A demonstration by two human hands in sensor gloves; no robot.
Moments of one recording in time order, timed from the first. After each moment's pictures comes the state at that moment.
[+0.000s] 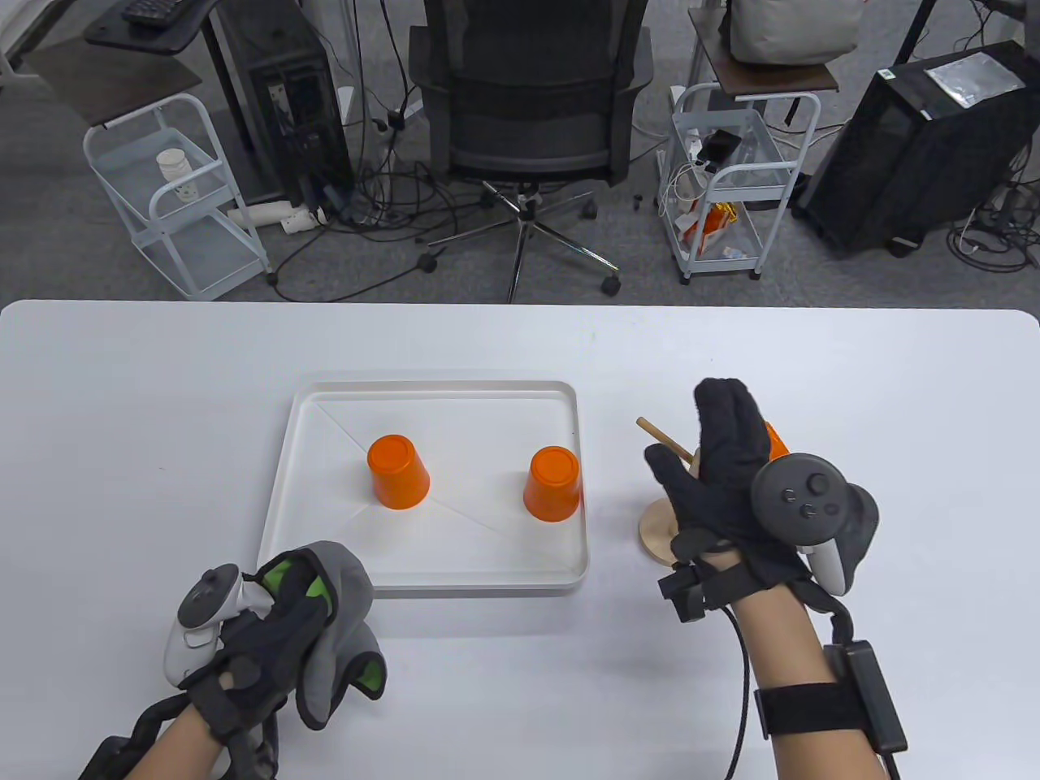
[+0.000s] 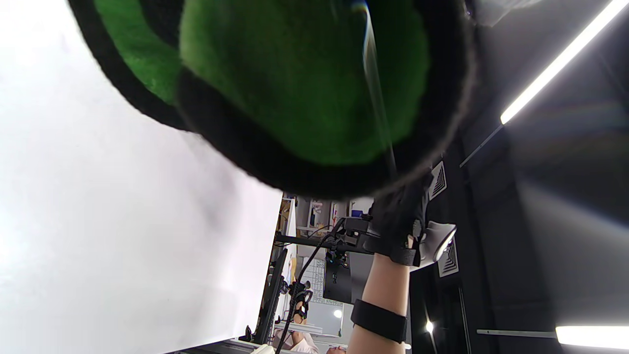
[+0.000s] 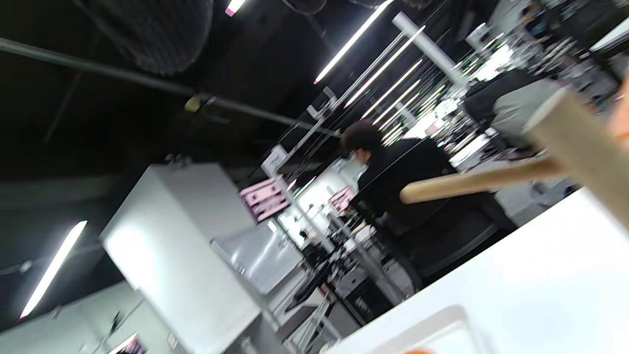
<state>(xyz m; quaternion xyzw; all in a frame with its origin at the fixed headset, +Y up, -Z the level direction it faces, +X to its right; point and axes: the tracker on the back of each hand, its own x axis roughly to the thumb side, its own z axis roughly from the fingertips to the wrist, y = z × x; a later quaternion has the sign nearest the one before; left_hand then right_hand) -0.275 -0.748 -0.249 -0.30 -0.25 0.69 0.62 0.174 -0.561 -0.309 0.12 -0.13 0.91 0.38</state>
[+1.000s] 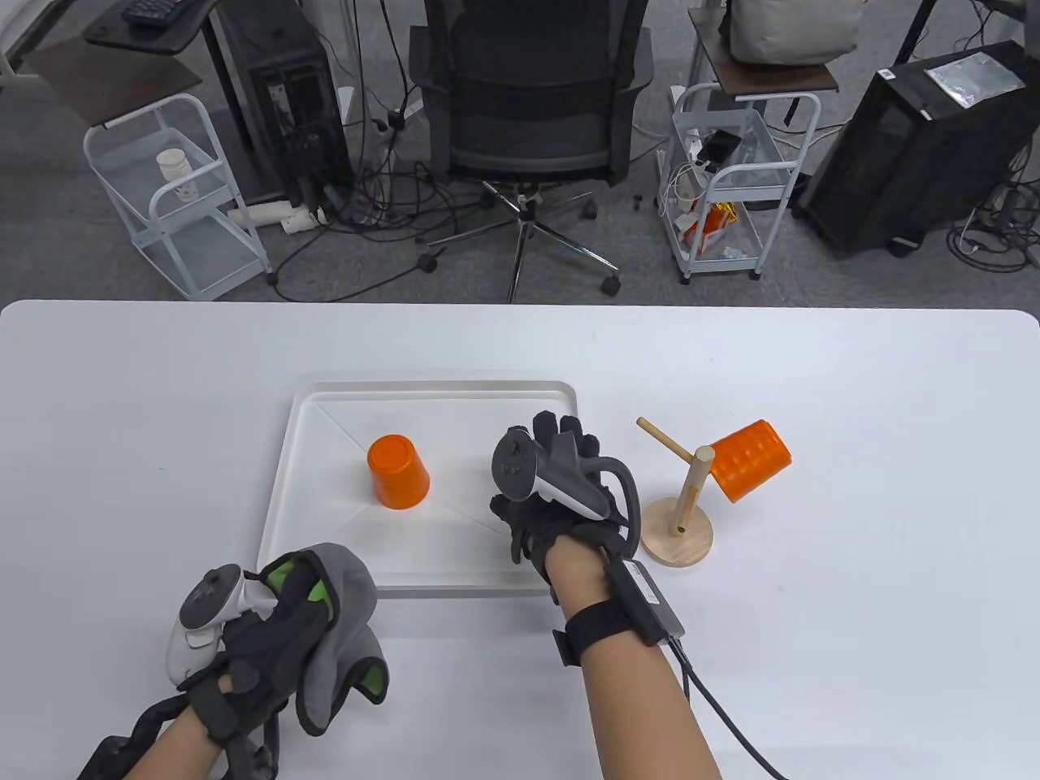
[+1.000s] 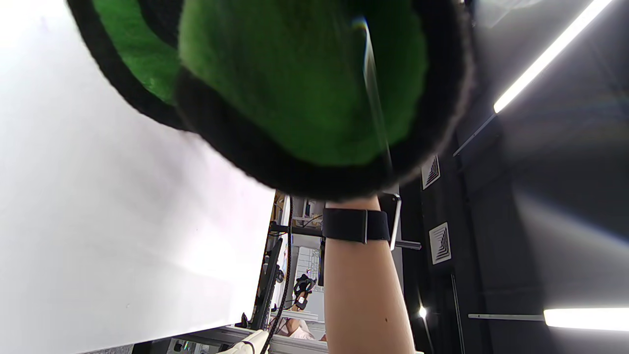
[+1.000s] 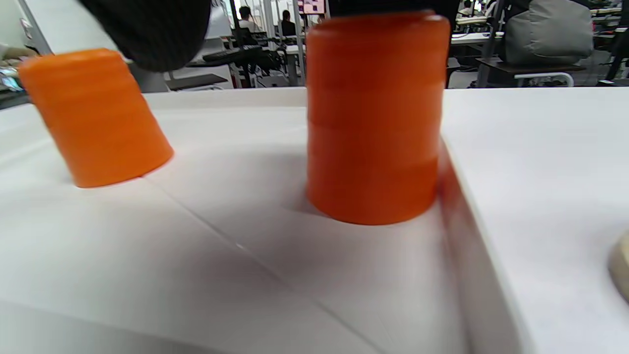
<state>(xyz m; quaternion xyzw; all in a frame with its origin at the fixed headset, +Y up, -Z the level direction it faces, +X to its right) -0.274 -0.748 -0.248 -0.31 -0.26 0.68 0.61 0.026 -0.675 -0.394 0.09 0.11 0.99 0.02</state>
